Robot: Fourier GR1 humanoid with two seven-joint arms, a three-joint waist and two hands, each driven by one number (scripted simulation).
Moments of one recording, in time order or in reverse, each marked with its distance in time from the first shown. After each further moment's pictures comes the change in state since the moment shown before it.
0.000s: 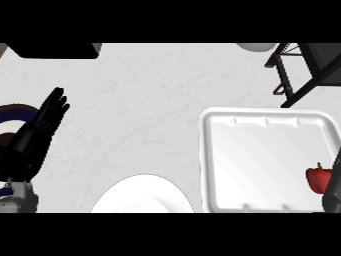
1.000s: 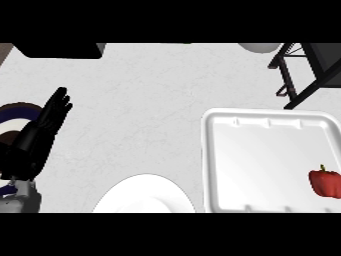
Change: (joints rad) left arm -0.009 -0.010 -0.005 0.011 -0.013 -0.005 -0.005; right arm -0.214 -0.392 0.150 0.640 0.297 -0.084 -0.473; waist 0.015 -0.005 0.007
